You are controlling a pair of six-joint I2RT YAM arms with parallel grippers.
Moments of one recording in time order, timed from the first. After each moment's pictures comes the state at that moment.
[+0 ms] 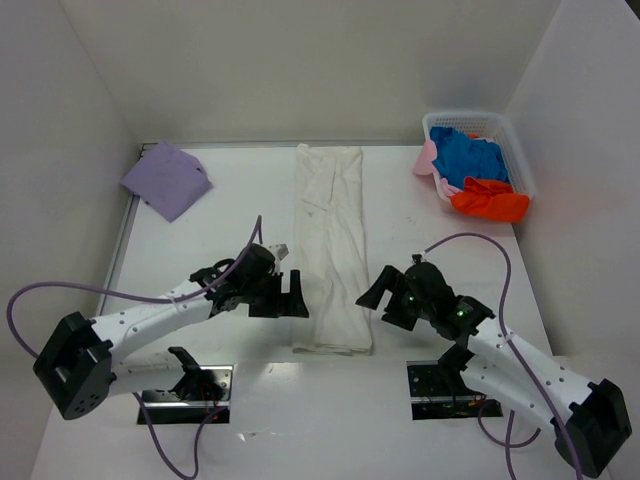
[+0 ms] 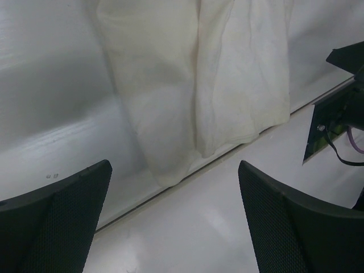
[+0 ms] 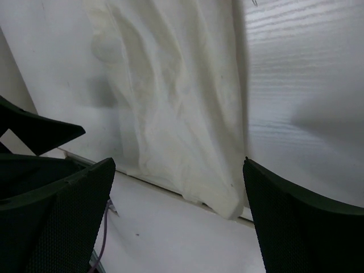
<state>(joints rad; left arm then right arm) -0.73 1.14 0.66 -0.44 0.23 -0.74 0.64 0.75 0.41 -0.44 -0.09 1.08</state>
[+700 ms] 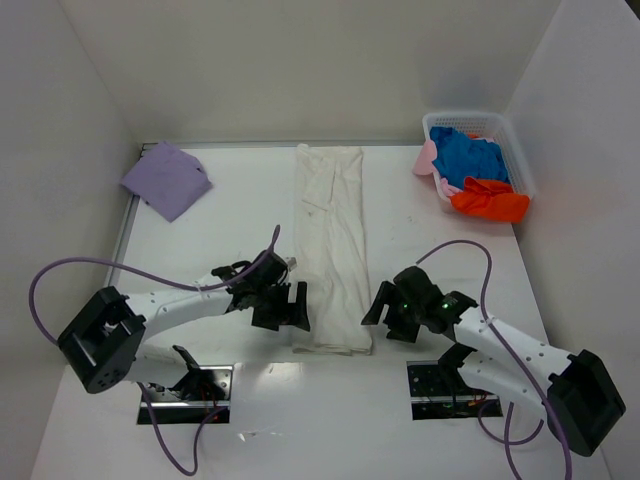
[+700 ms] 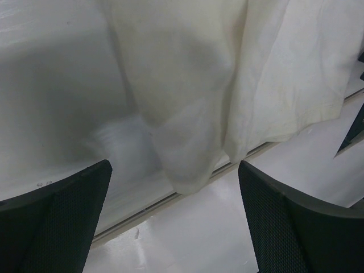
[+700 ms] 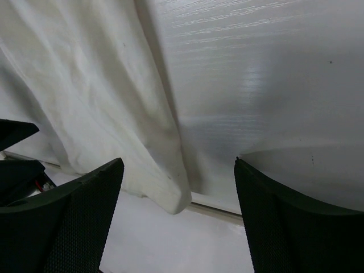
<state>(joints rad) -0.76 1.34 0.66 -0.43 0.28 -0.74 0.65 0.89 0.37 -0.51 -0.13 1.07</state>
